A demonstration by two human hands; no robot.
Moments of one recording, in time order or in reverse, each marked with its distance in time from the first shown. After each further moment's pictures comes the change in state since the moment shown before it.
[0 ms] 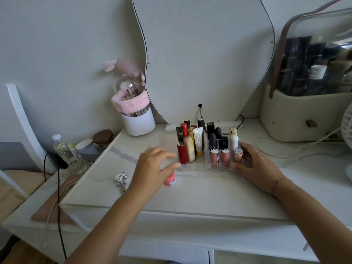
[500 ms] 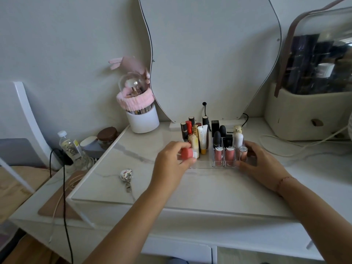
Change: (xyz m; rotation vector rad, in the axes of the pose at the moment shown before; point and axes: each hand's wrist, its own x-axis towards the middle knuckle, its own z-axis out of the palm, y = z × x) left_hand 0.005 0.025 0.027 -0.265 0.093 -0.097; right_hand -0.002 -0.003 -0.002 -0.029 0.001 -0.005
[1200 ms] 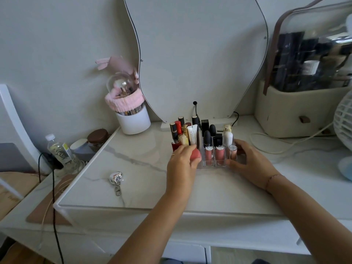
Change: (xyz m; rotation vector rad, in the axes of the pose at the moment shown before) left_hand -0.002 0.014 0.058 0.133 0.077 0.041; right_hand 0.003 0.004 0.002 0.024 0.002 -0.002
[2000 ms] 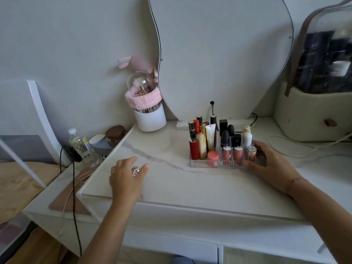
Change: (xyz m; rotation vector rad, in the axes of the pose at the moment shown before) left_hand -0.027 -0.104 -0.121 0.342 0.110 -0.496; right_hand -0.004 -0.008 -0.003 -0.060 -0.003 -0.016
